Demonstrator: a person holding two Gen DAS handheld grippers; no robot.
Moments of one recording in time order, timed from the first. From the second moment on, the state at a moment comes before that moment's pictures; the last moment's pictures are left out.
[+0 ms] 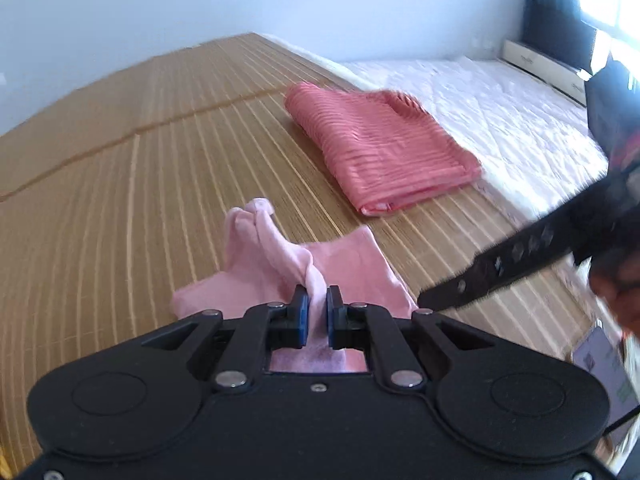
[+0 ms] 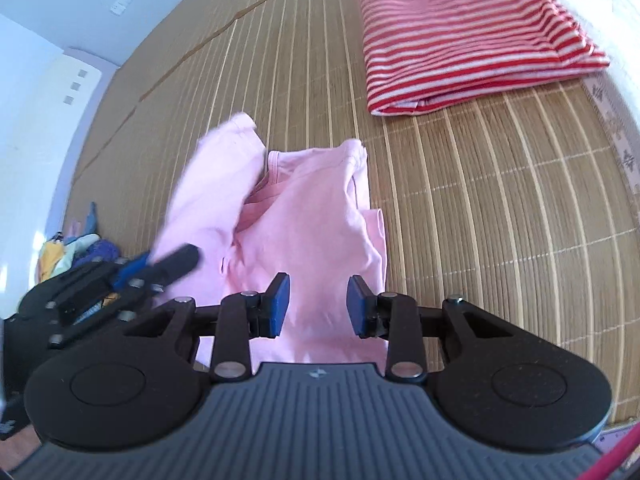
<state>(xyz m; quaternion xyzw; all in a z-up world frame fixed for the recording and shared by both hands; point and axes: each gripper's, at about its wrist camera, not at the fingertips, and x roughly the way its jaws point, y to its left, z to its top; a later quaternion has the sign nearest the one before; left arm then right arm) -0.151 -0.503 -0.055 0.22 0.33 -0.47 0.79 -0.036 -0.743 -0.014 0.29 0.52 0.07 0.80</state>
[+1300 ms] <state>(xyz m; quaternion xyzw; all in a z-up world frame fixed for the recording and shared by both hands) -0.173 -0.503 -0.108 0.28 0.40 -0.45 0.75 0.019 -0.741 -0.003 0.17 0.51 0.14 0.83</state>
